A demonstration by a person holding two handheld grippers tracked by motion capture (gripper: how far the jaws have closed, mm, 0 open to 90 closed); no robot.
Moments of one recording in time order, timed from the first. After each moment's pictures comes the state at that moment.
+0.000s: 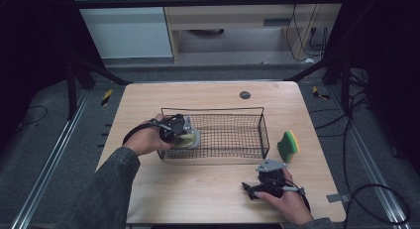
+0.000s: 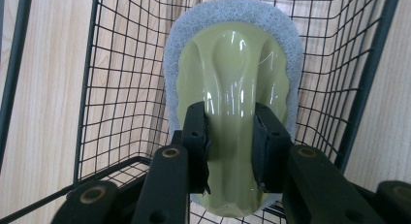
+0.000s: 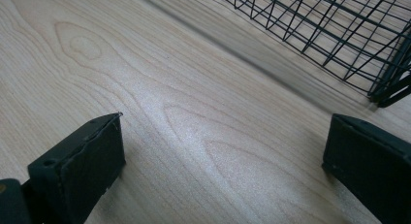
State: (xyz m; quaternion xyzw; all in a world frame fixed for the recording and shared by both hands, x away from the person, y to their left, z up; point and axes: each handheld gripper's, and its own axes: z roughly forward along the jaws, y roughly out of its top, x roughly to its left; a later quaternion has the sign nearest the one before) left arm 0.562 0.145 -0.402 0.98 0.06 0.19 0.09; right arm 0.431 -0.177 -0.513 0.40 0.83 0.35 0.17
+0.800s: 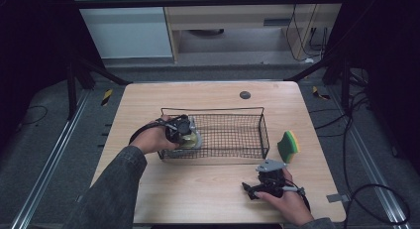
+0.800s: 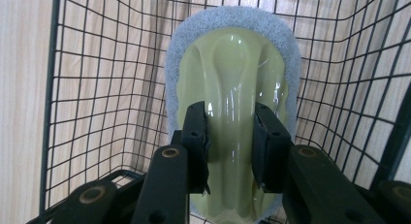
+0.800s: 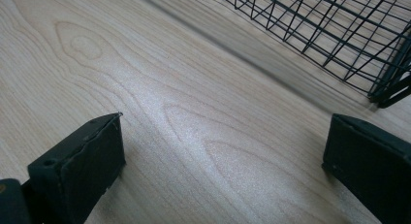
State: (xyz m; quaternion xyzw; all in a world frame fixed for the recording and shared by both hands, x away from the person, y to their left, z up) left arm 0.574 0.132 -0.419 0.98 0.08 0.15 0.08; right arm 0.431 -0.177 -0.513 0.39 0.83 0.35 0.17
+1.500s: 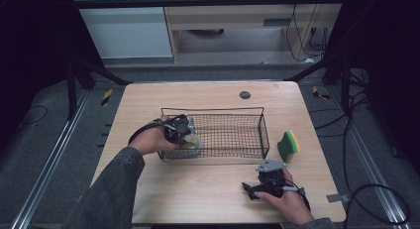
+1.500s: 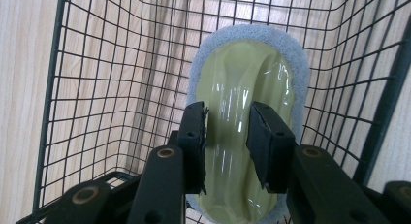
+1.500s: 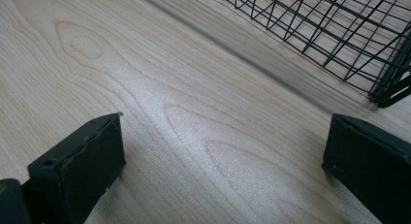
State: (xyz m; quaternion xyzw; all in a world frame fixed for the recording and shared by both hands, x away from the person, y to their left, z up) left arm 0.570 0.137 -0.414 0.98 0.08 0.15 0.10; right arm 0.431 -0.177 -0.513 0.39 0.83 0.35 0.17
